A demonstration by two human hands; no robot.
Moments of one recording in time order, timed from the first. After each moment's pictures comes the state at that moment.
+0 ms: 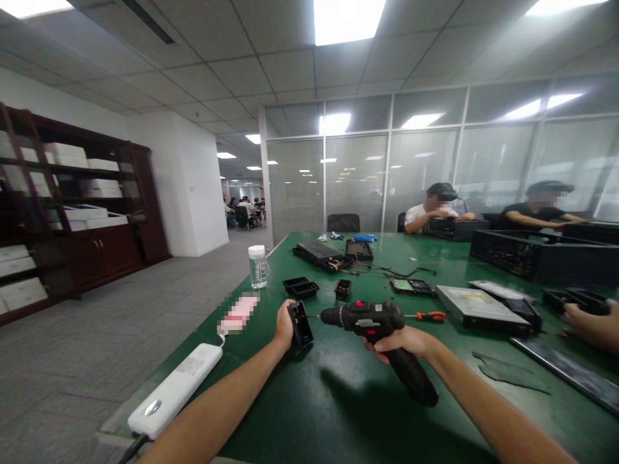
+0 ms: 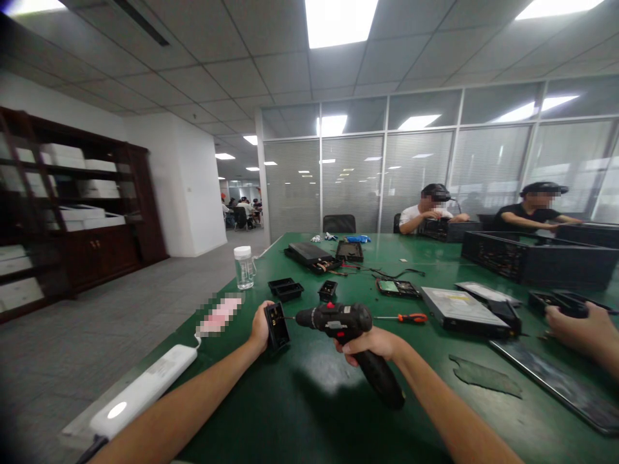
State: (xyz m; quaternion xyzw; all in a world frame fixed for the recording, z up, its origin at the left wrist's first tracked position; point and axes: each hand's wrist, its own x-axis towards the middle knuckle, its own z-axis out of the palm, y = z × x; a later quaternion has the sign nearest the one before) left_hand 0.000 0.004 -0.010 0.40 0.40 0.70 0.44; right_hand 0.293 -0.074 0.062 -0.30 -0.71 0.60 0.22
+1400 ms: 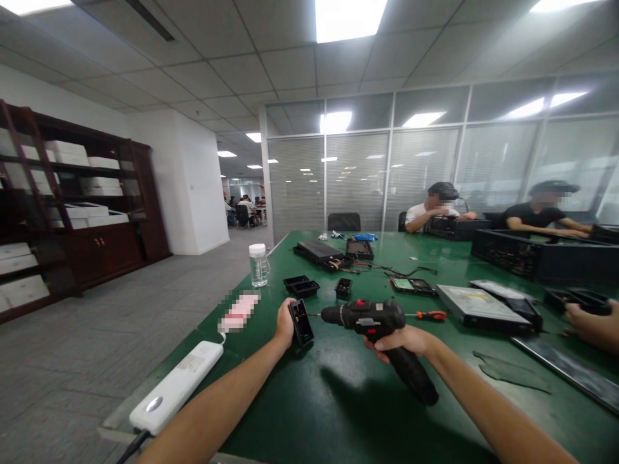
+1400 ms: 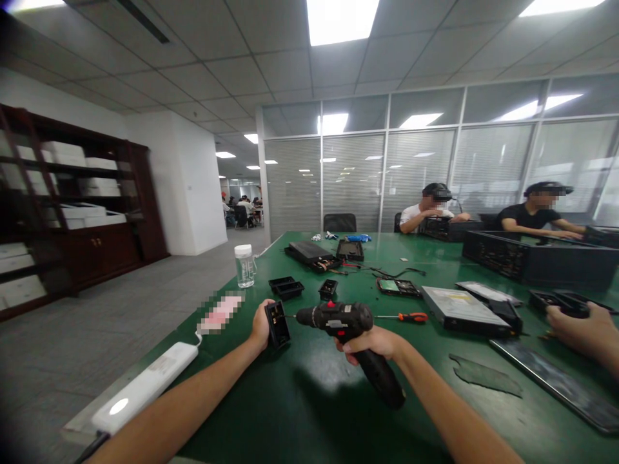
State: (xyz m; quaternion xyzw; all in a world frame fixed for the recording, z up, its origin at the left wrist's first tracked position) left_hand -0.001 0.007 -0.012 0.39 0.39 0.71 0.44; right_hand 0.292 -0.074 0.062 -0.29 -0.70 0.61 0.22
